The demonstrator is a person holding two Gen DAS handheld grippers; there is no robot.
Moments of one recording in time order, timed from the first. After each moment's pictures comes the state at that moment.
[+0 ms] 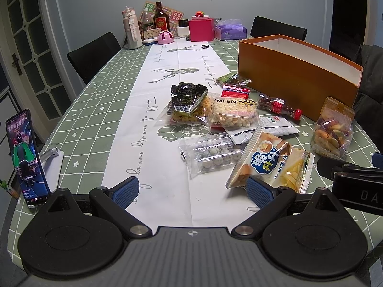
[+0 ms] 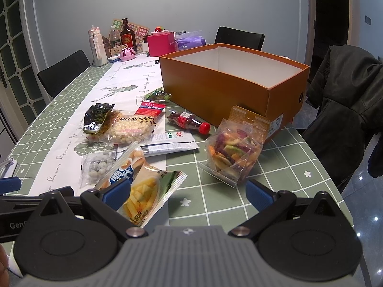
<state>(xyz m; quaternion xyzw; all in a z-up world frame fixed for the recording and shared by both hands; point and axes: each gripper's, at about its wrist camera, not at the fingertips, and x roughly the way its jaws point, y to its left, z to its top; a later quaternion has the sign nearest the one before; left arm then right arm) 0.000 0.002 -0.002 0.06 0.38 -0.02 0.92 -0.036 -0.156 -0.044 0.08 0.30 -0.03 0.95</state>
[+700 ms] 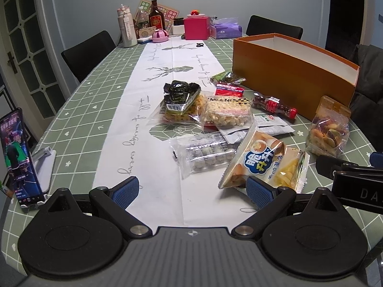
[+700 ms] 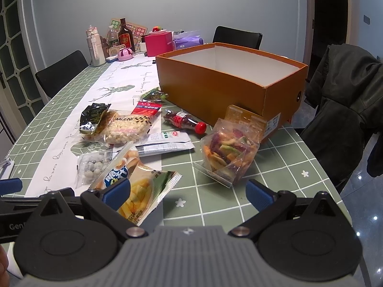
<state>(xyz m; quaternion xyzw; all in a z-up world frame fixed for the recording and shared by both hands) 0.003 -0.001 -0.010 0.05 0.38 -0.03 0.92 -0.030 -0.165 -0.046 0.08 0.30 -0.04 0.95</state>
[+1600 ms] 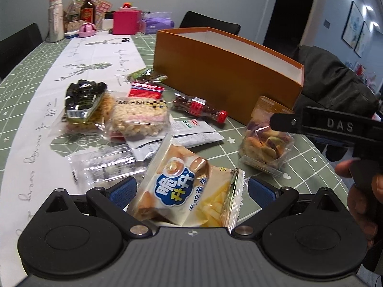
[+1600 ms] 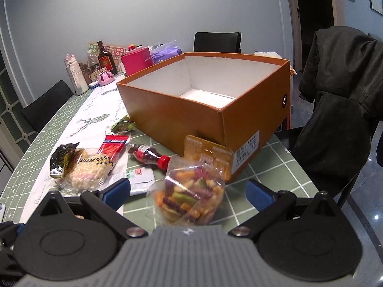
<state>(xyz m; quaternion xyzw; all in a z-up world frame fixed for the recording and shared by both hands) 0.051 -0.045 -0.041 0.01 0.39 -0.21 0.90 0.032 -0.242 -0.054 0.15 0.28 -0.05 0.95</state>
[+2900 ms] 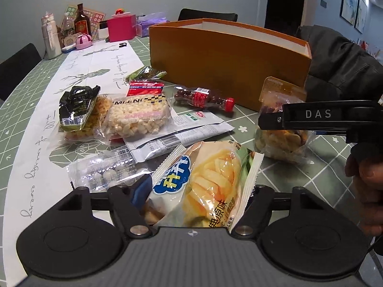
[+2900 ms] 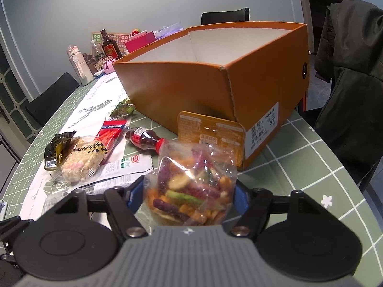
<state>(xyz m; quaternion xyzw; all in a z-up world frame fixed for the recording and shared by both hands) 0.054 -0.062 -0.061 0.07 0.37 -0.19 0.90 0.055 -0.254 -0.091 0.18 0.31 -0.01 0.94</state>
